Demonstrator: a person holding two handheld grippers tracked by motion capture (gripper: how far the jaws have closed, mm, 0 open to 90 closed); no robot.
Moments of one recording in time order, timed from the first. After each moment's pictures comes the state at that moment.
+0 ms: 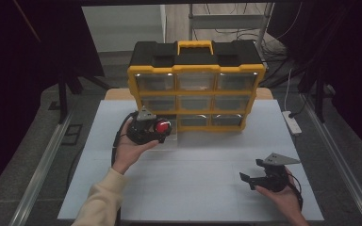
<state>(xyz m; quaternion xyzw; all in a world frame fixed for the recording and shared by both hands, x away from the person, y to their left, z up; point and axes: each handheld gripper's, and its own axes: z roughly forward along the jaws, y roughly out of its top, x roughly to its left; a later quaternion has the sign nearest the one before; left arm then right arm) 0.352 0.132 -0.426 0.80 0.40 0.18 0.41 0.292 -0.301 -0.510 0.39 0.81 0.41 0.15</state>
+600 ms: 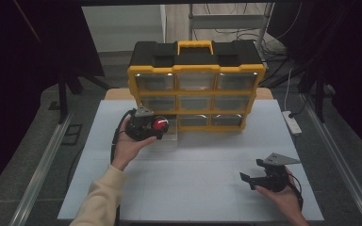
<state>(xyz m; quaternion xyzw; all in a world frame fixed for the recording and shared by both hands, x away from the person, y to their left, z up) 0.367 0.141 -0.433 0.79 0.42 0.18 0.40 0.292 -0.302 -0.510 0.39 0.81 0.41 0.15</state>
